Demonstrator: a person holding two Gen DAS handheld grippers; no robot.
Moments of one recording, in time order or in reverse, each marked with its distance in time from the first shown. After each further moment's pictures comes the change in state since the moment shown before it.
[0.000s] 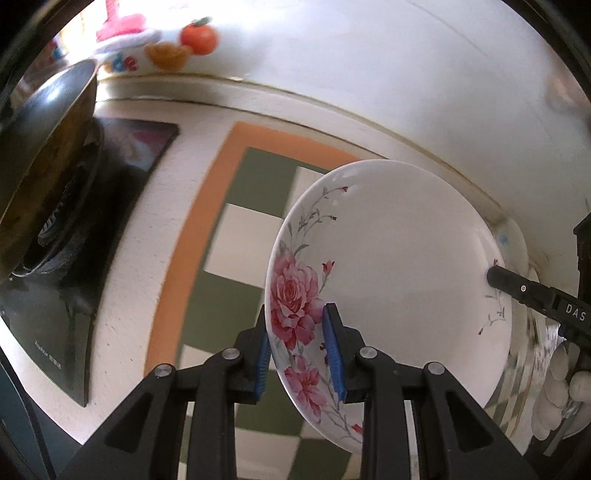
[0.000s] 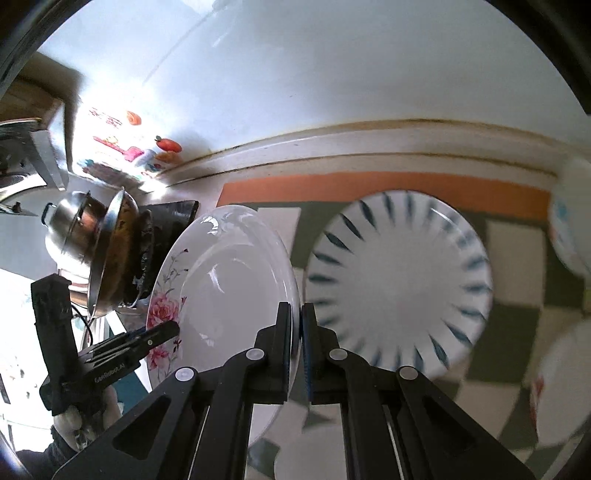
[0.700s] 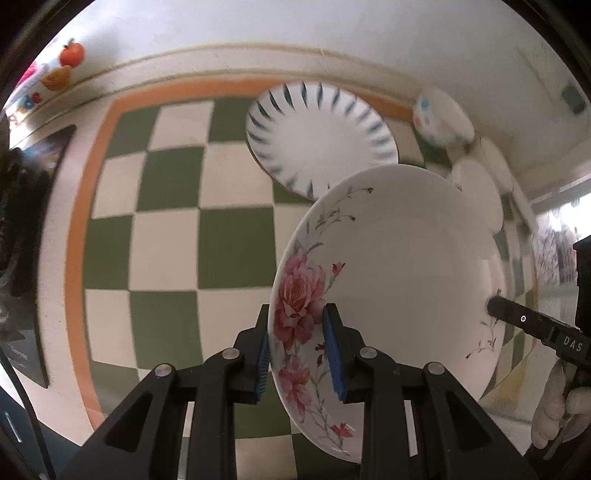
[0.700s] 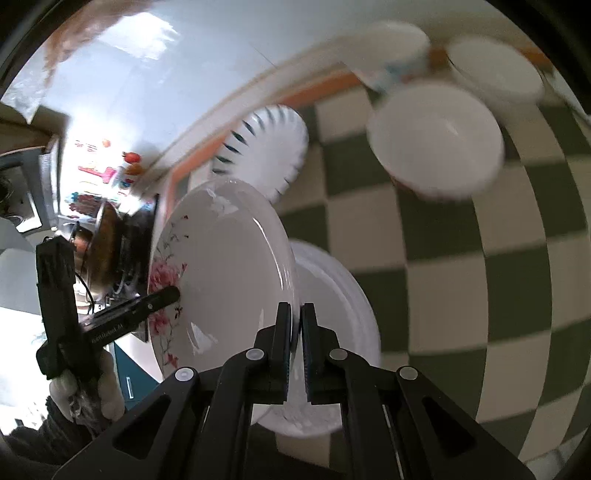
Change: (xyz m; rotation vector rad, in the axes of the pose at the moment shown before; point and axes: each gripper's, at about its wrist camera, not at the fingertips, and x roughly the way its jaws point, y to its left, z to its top) left arm 0.030 -0.109 -0.095 0.285 0.147 -0.052; right arm -0.092 -0.119 -0.194 0.259 -0.046 -0.030
